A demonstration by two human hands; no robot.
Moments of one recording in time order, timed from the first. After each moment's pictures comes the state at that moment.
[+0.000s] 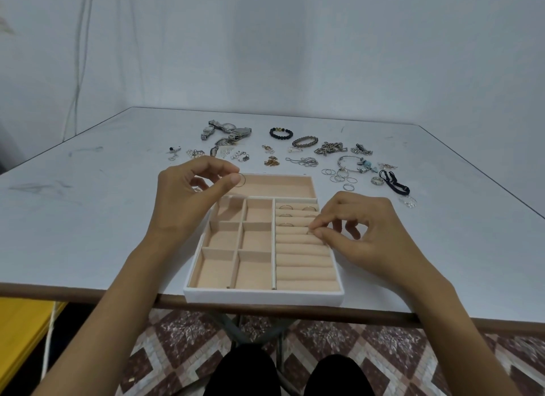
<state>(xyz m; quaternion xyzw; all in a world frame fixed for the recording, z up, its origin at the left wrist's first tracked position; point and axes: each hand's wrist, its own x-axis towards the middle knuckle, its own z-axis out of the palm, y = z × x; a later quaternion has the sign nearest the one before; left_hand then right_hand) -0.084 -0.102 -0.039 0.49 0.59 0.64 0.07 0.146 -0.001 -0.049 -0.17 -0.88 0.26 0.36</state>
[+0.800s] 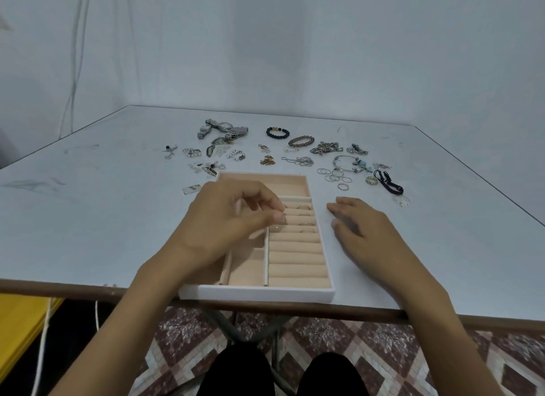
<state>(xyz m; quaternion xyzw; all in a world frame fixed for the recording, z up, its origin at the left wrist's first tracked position) -0.045 -0.112 -0.026 0.62 0.62 0.46 0.13 0.156 0.007 -0.063 -0.41 -0.86 0.20 0.24</state>
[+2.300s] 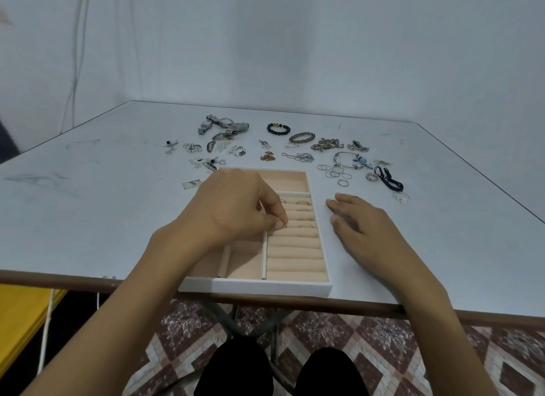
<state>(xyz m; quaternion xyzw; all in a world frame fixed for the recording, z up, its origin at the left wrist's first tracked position) -0.035 -0.098 -0.006 0.66 0.72 0.21 0.03 0.156 0.008 -0.064 -0.40 -0.87 0.18 0.23</state>
